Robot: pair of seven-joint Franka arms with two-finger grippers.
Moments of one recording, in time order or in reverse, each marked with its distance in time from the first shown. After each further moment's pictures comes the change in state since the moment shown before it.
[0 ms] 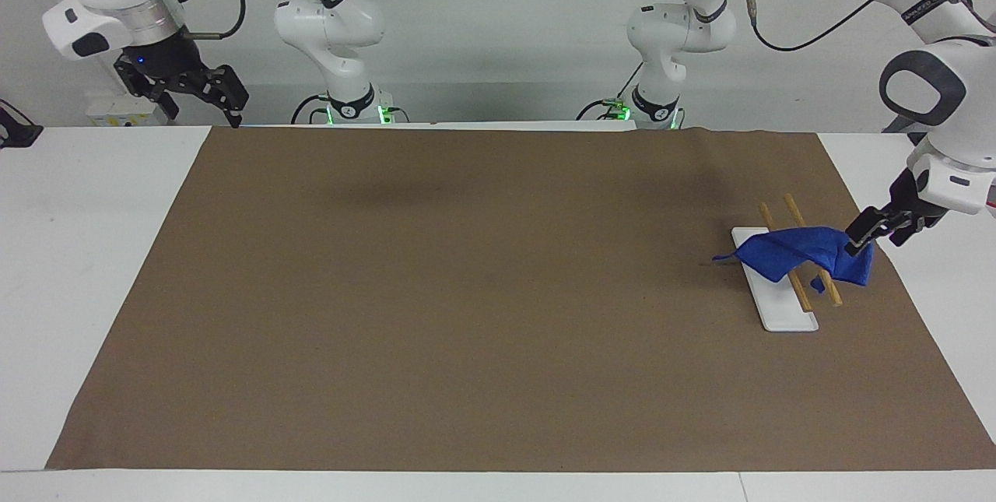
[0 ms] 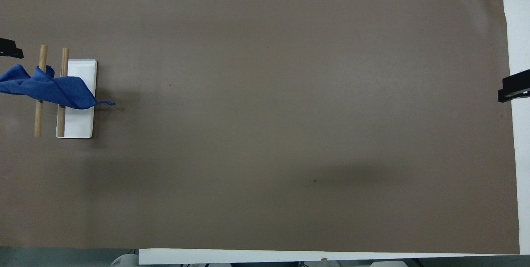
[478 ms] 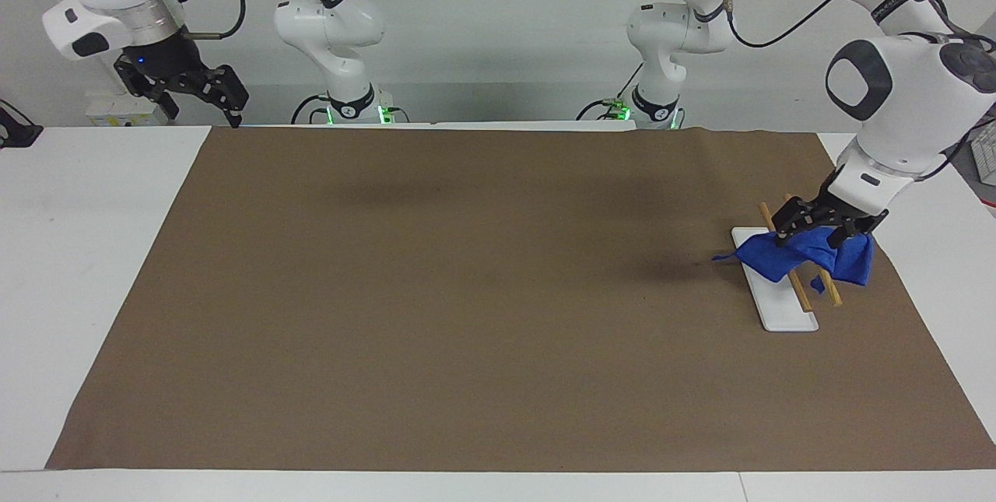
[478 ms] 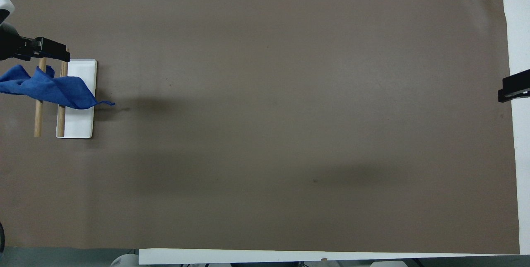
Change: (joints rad) left arm -0.098 -0.059 -0.081 0.066 0.007 -0.179 0.000; right arm 0.000 0.000 0.000 0.000 0.000 0.000 0.000
